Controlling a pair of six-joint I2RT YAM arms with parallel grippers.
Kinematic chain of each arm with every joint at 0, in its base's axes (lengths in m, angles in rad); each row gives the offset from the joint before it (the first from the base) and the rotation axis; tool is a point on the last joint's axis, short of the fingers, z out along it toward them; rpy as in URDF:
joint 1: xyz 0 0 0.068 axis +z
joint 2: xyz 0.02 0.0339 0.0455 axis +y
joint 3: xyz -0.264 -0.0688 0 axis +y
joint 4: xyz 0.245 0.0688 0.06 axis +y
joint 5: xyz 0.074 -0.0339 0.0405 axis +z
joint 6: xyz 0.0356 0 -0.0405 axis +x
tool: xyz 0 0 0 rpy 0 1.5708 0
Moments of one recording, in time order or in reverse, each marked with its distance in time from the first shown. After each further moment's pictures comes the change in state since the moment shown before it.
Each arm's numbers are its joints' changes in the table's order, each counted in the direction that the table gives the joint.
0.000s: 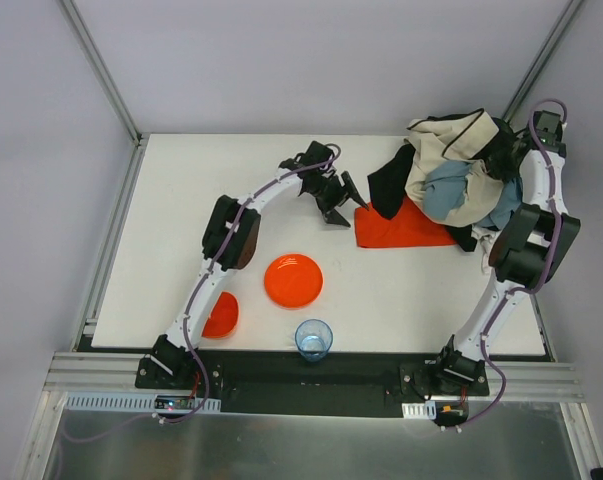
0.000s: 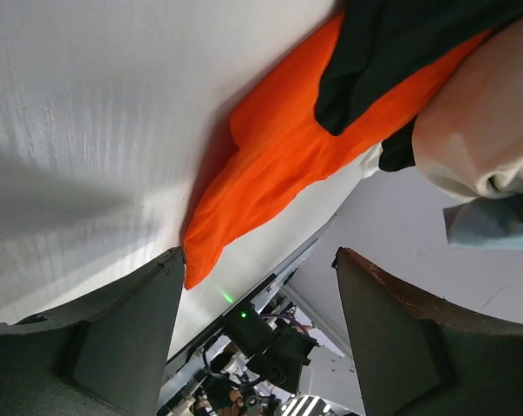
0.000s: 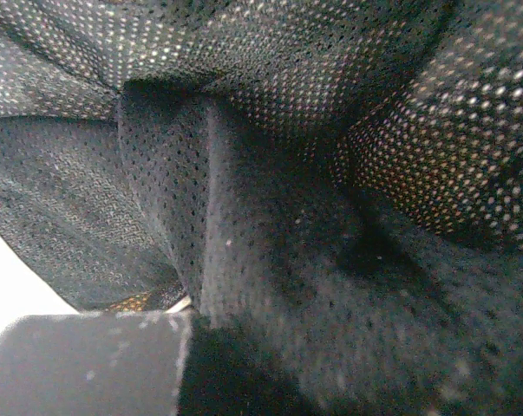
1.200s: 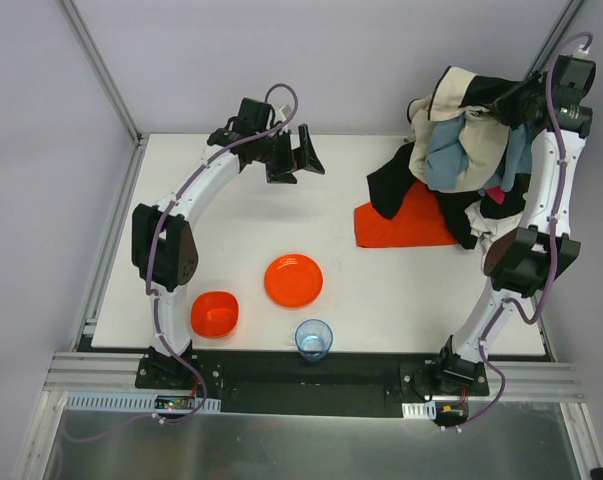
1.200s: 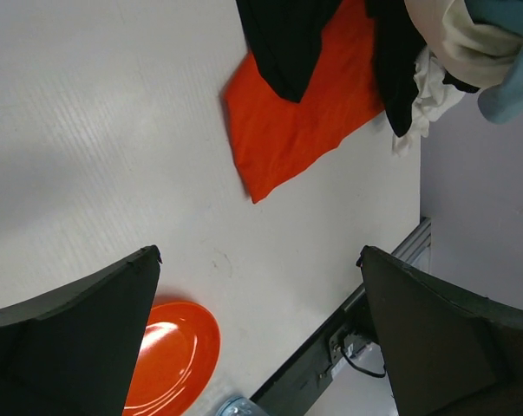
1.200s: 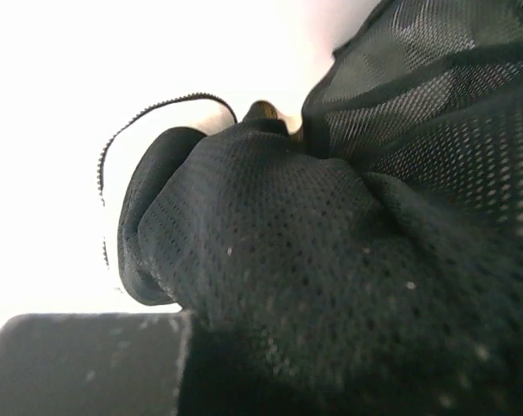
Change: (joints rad) left arm 0.172 -0.588 0.375 0.019 0.146 0.565; right arm 0.074 -0.142 -0.314 0.071 0.295 -0.069
